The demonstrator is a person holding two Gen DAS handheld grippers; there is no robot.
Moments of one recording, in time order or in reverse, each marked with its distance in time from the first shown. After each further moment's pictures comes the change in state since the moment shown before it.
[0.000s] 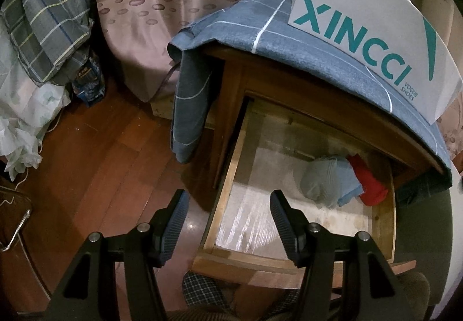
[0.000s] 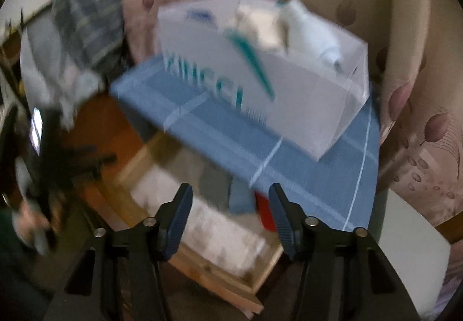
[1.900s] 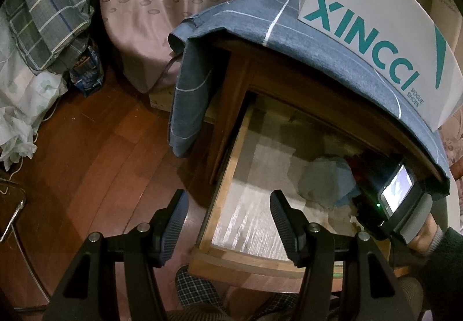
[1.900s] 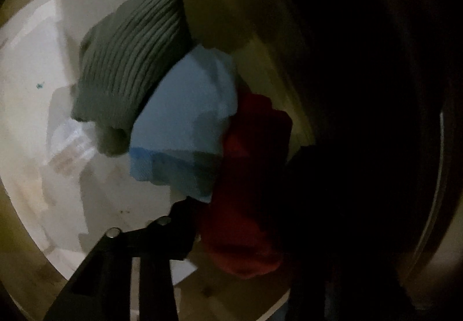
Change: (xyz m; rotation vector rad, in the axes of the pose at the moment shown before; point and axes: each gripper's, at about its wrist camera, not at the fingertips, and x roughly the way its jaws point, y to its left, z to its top) left arm 0.010 0.004 0.004 -0.042 0.031 -0.022; right arm 0.260 -0.004 -0.065 -0.458 0.300 -0.281
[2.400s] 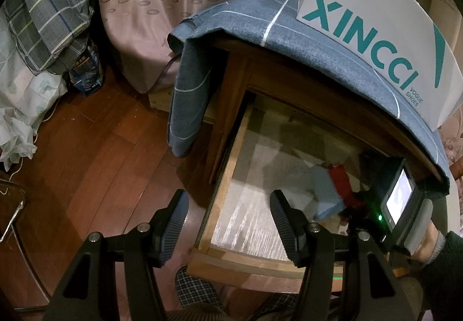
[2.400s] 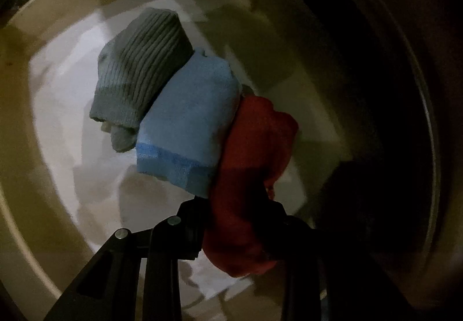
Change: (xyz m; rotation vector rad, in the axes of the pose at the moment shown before) left arm 0.001 -0.003 0.000 0.001 0.000 0.000; right arm -0.029 0.023 0.006 -0.014 -0.050 0.204
